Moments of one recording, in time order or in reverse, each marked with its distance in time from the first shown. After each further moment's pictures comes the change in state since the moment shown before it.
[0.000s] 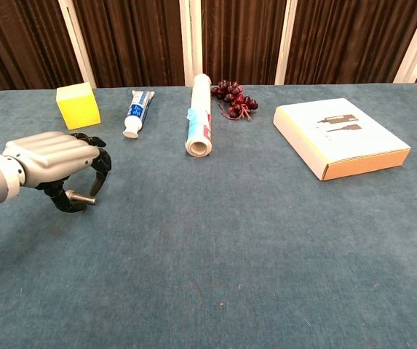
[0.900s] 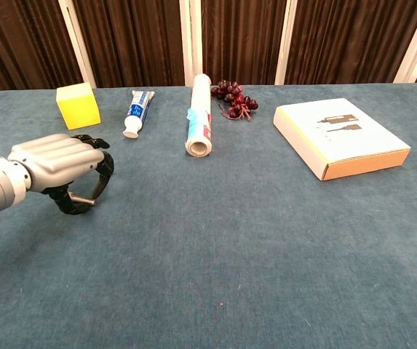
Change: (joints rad) left arm 0.004 -0.035 0.002 0.021 0.007 0.020 0.044; right arm 0.004 0.002 -0.002 0.001 -0.002 -0.011 0.020
